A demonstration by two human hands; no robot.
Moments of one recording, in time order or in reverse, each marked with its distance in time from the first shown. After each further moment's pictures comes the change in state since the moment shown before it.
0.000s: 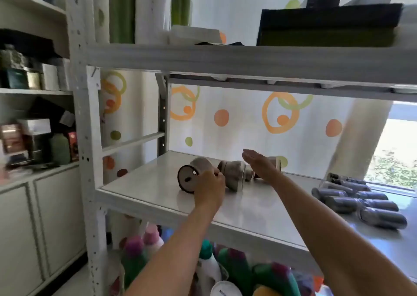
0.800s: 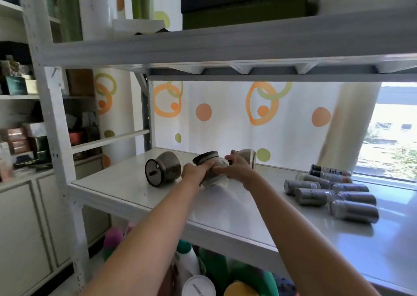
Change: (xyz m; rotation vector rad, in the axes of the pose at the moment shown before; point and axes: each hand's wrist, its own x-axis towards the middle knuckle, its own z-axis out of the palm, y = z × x) left_hand 0.036 0.022 0.084 -0.388 0.014 -0.422; right_hand -0.026 0.049 -0.022 0.445 -0.195 0.052
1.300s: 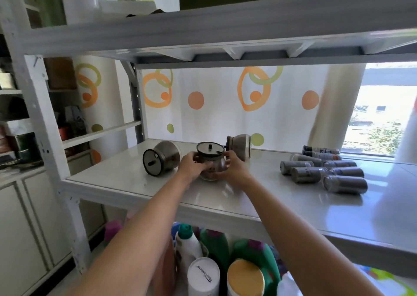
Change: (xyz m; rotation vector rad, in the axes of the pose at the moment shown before) left_hand -0.006 -0.016 -0.026 0.178 -0.247 0.293; right_hand -0.044 0.015 0.027 -0.094 0.115 -0.083
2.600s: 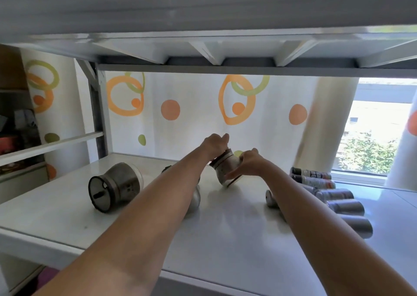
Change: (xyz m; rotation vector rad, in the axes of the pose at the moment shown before) left_hand 0.115 0.096 0.110 0.422 -0.228 0.017; right_hand 0.116 0.029 -0.115 -0.670 -0.057 0.213
